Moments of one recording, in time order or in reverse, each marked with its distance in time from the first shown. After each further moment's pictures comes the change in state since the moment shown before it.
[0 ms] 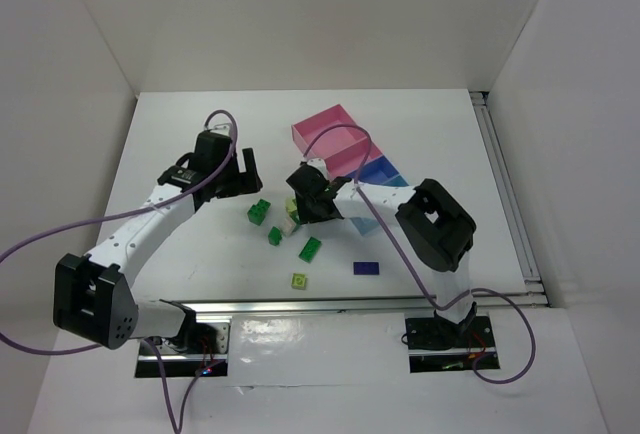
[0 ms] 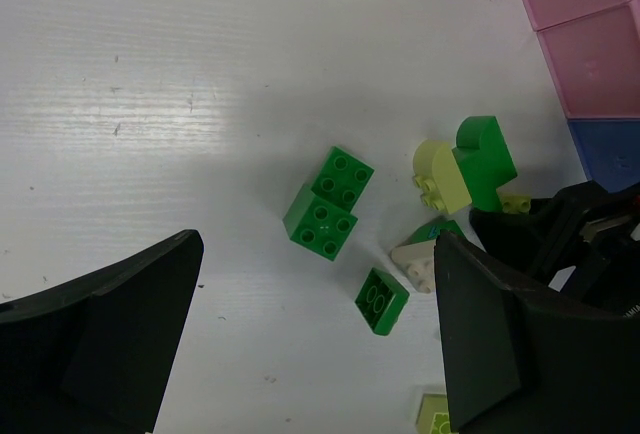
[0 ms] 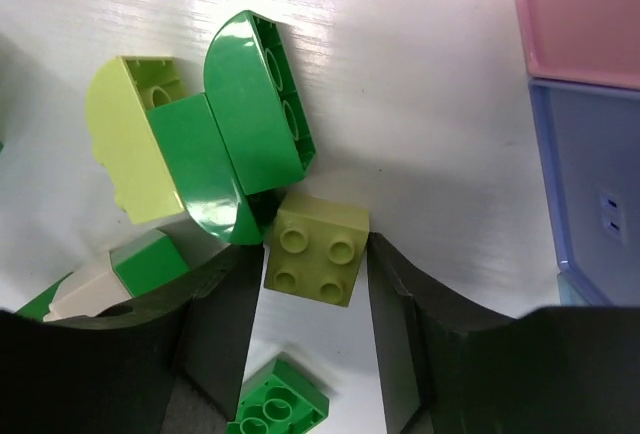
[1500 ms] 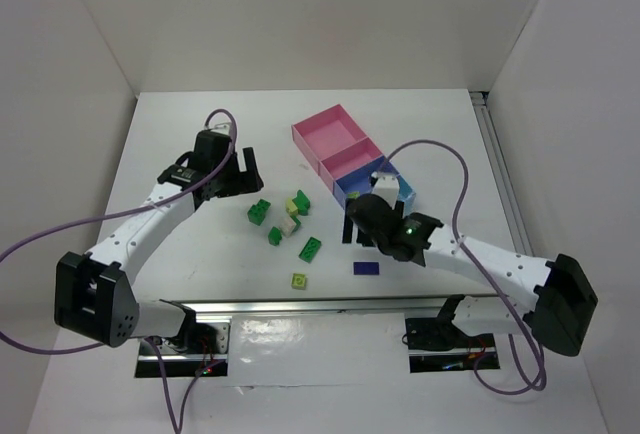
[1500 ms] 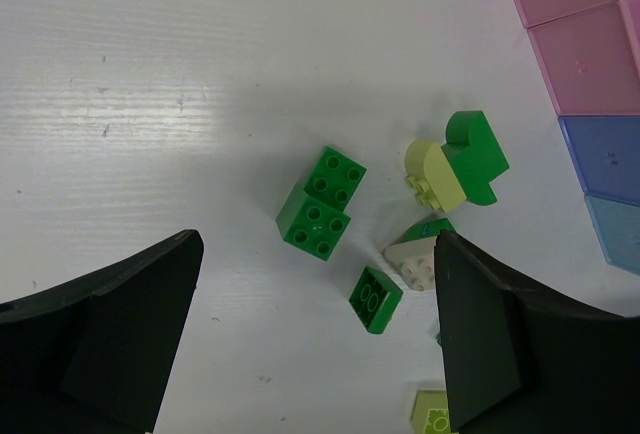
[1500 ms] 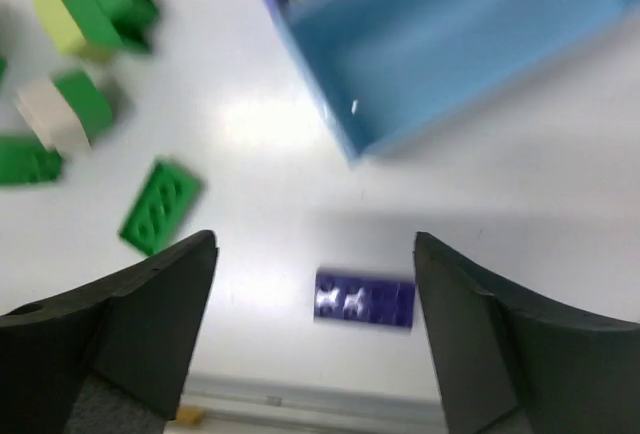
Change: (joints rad) left arm 0.008 0.005 0.003 0.002 0.028 0.000; right arm 0.023 -0.755 -0.434 -0.172 0.227 0.165
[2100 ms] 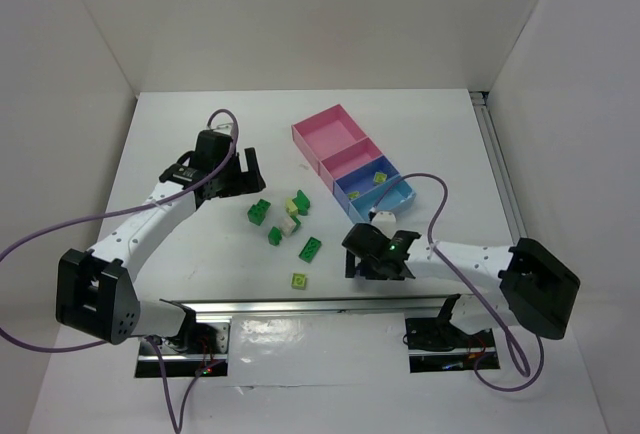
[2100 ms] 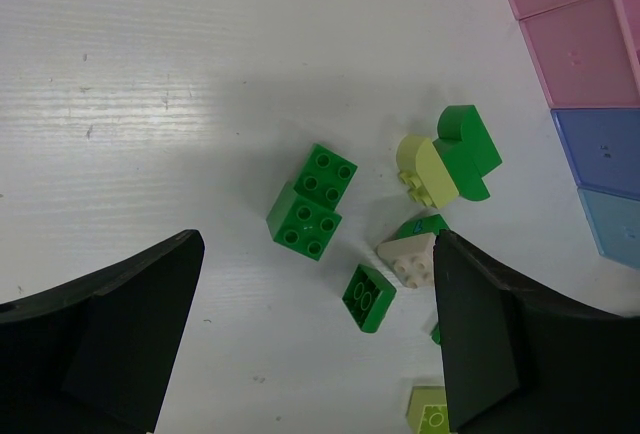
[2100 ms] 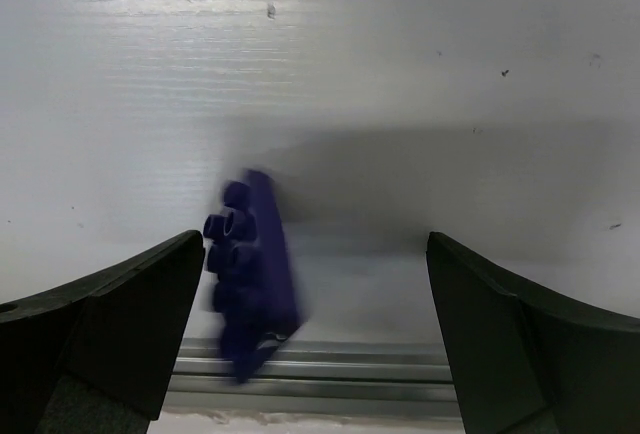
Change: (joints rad) left arm 0.000 0.019 0.004 0.008 0.029 0.000; right arm 0.097 0.089 -0.243 -0.031 -0.164 0.240
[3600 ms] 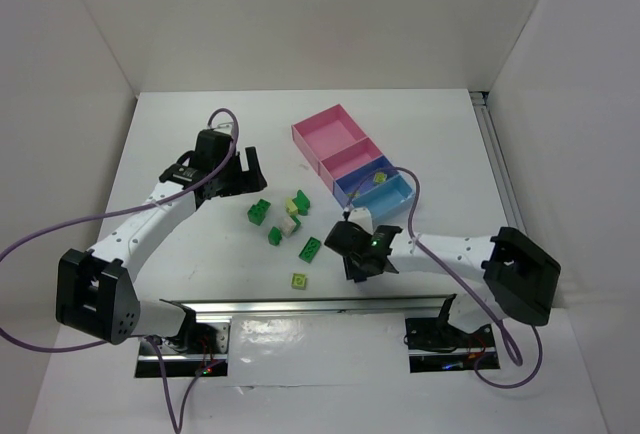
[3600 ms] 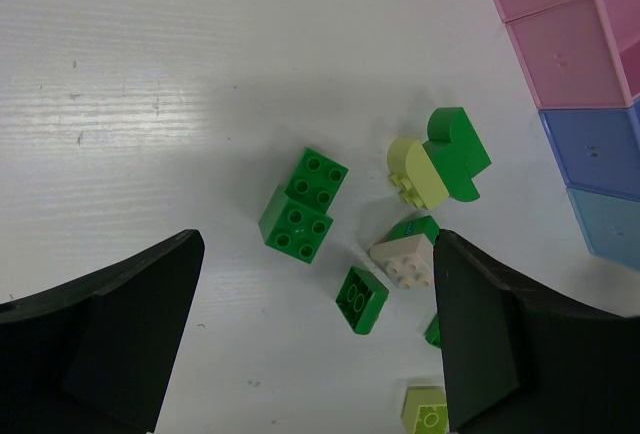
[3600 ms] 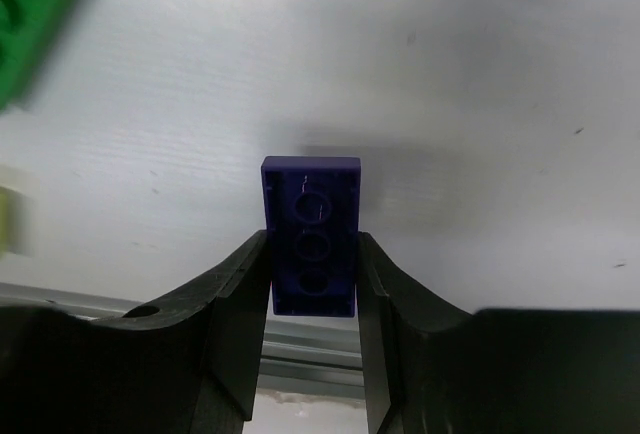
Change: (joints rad) left arm 0.000 0.000 0.000 0.014 0.016 0.000; right arm 0.072 0.119 0.119 -0.014 -0.026 -0.171
